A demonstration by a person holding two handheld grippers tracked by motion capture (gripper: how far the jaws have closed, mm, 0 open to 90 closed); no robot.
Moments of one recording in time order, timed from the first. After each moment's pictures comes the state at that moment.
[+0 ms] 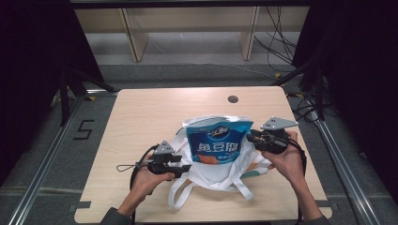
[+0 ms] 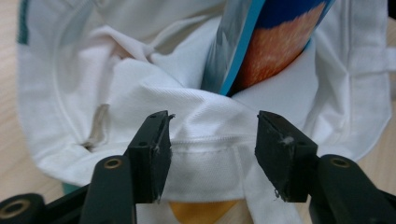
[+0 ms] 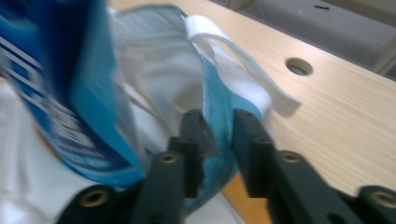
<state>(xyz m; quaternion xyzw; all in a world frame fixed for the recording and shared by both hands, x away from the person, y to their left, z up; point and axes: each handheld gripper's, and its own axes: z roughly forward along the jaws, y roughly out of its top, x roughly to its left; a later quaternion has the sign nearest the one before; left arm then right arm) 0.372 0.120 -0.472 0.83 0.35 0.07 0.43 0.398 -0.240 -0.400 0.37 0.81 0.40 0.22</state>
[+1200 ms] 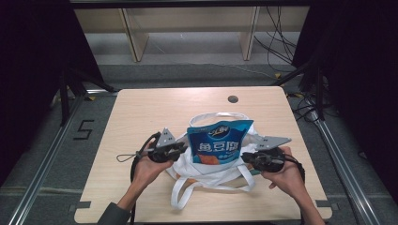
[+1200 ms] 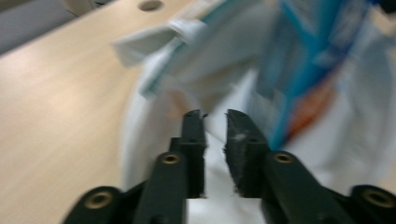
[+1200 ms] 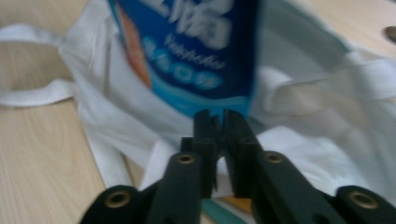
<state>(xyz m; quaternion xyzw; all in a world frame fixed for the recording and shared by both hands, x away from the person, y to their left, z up) 0.401 0.118 -0.438 0.83 0.30 0.20 0.43 0.366 -0.232 -0.429 0.29 0.86 0.38 0.14</state>
